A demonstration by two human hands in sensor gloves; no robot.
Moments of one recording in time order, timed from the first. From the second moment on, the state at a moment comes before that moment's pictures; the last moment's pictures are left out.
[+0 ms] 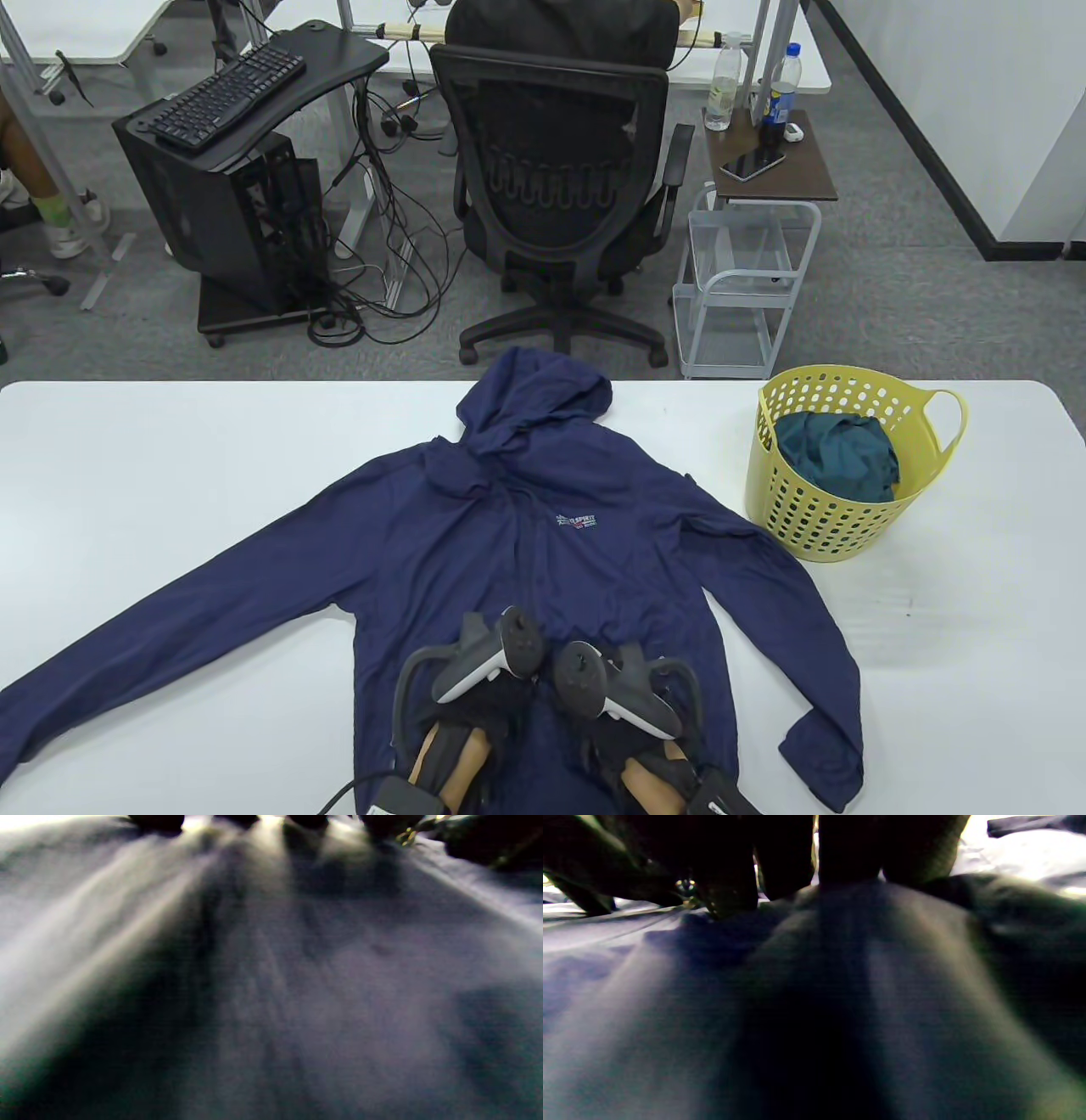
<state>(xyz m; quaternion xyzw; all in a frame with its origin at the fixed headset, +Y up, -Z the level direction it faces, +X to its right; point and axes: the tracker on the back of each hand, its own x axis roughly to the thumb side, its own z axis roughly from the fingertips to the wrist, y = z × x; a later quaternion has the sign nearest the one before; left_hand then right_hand) -0.102 -0.784 -0.327 -0.27 -0.05 0.05 0.96 0.048 -0.768 -0.293 0.13 0.07 0.99 0.06</state>
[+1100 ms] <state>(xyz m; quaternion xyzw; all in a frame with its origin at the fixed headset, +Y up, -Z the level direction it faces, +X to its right) -0.122 -0.759 -0.326 -0.12 -0.06 0.03 0.99 0.026 -0.763 -0.278 0.17 0.11 0.98 0.05</state>
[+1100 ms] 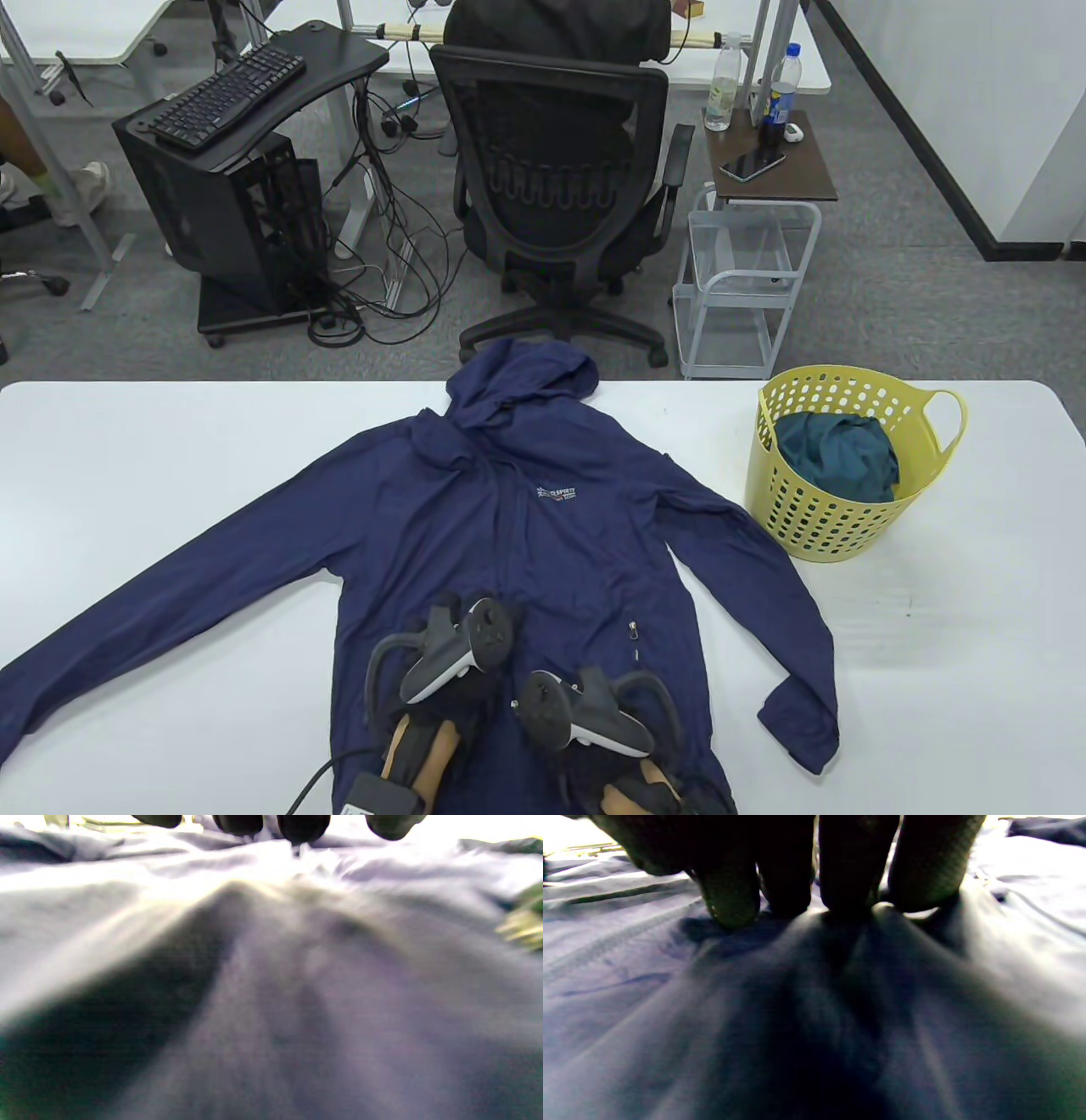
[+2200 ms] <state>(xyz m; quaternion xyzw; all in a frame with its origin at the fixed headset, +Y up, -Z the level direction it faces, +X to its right) -0.141 -0.795 -0.347 -0.22 -0.01 0.02 0.98 0.008 -0.752 -0.258 0.24 0.07 0.97 0.03</state>
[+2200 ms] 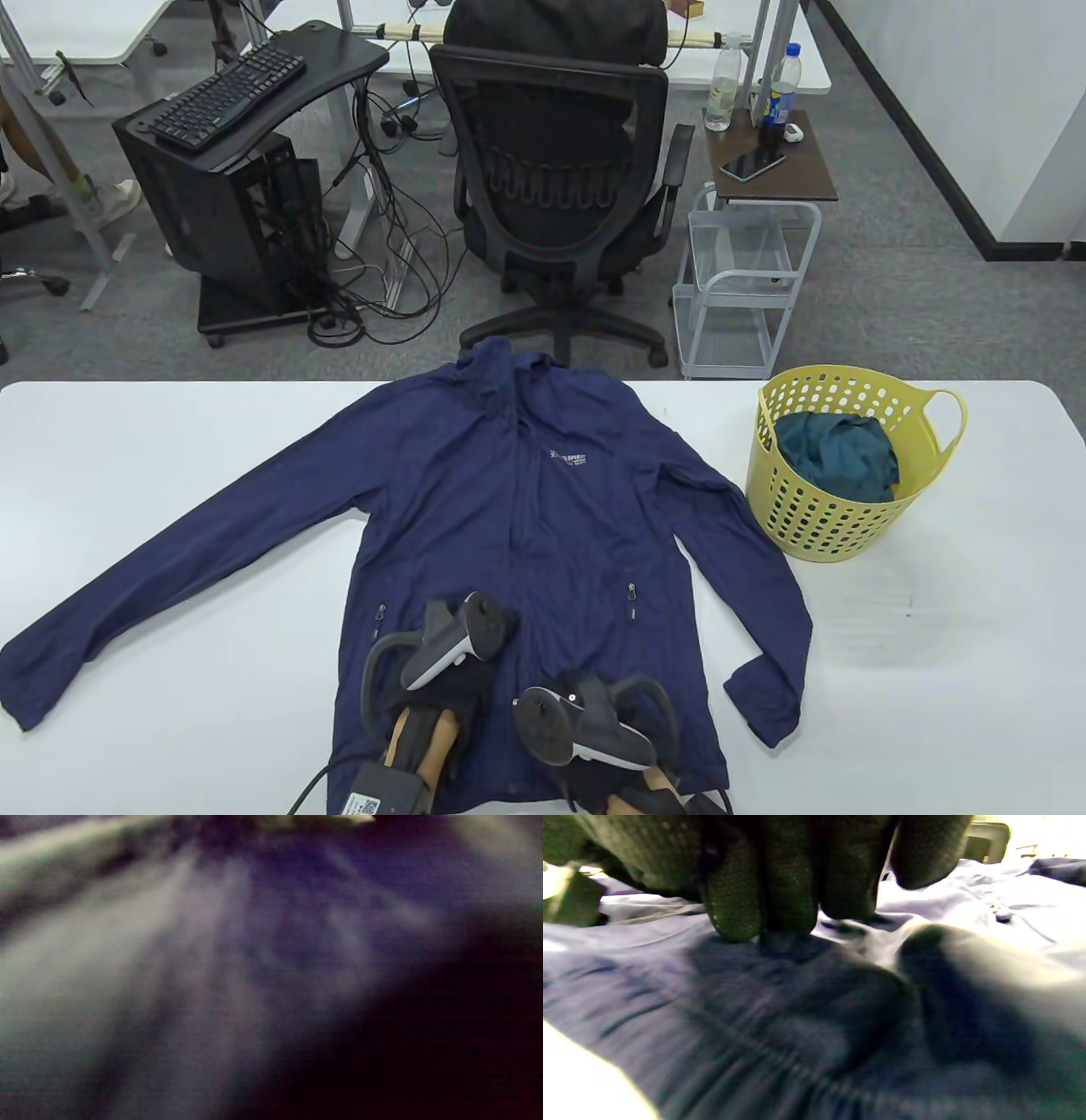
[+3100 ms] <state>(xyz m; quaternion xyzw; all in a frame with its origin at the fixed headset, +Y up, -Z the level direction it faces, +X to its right) -0.117 -0.788 -0.335 -0.25 -0.05 0.02 0.97 0.025 -0.752 -0.267 0.24 0.13 0.96 0.09</state>
